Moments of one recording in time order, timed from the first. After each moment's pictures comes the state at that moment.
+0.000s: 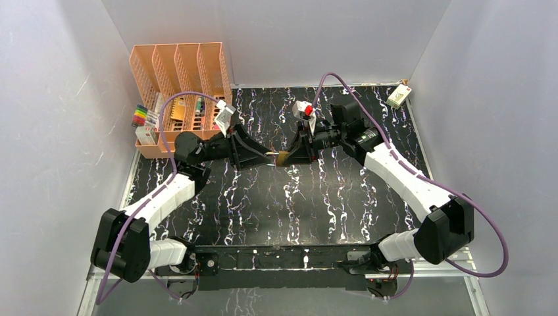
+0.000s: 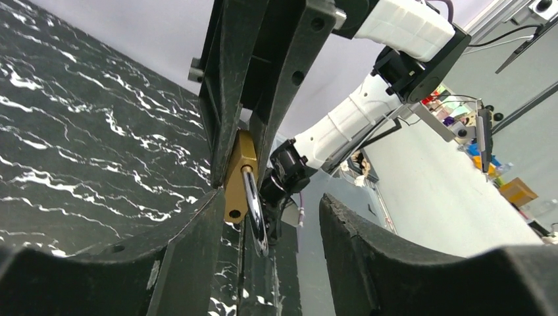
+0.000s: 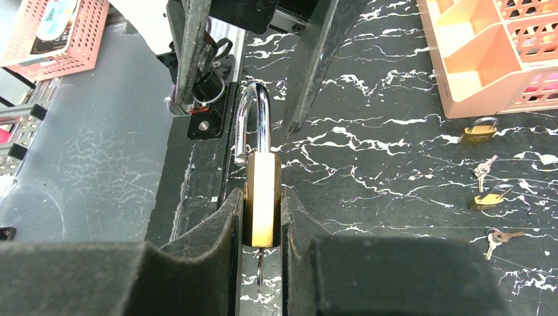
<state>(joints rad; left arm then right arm) -0.38 1.24 0.70 0.93 1.09 -0.96 0.55 1.36 1.21 -0.31 -1.14 -0.18</state>
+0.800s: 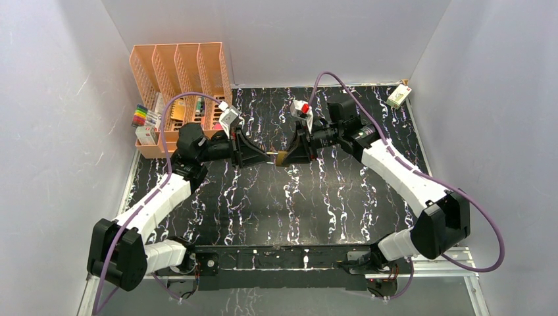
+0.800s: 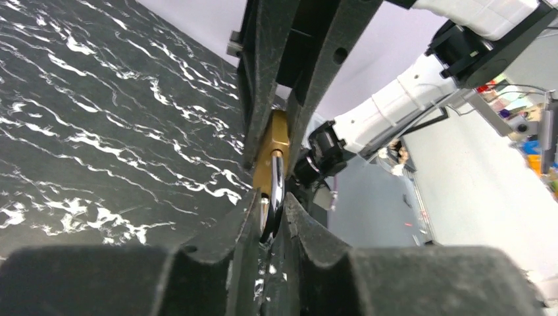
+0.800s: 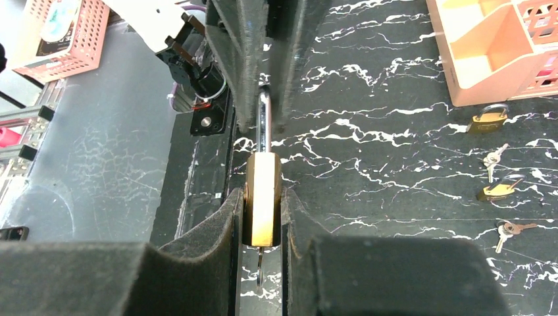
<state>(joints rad) -0.38 1.18 0.77 0.46 1.04 -0.64 0.55 1.40 1.24 -0.36 -1.14 -0.19</state>
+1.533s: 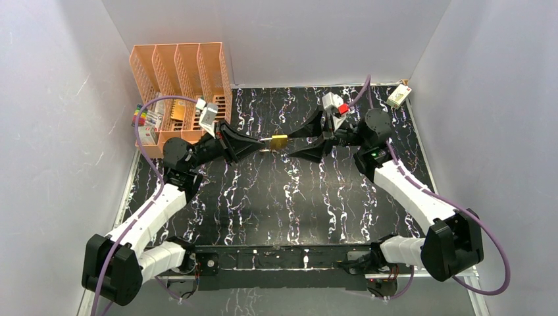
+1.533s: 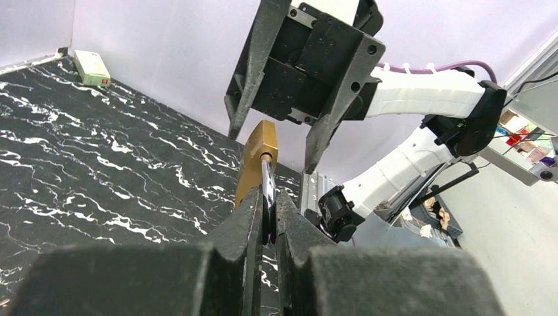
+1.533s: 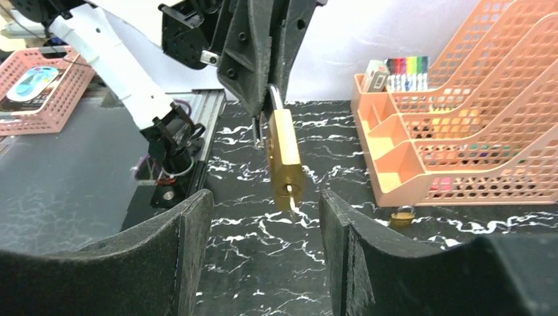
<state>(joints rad) -0.38 1.08 0.70 0.78 0.87 -0.78 0.45 1.23 0.93 0.57 -1.18 0.29</state>
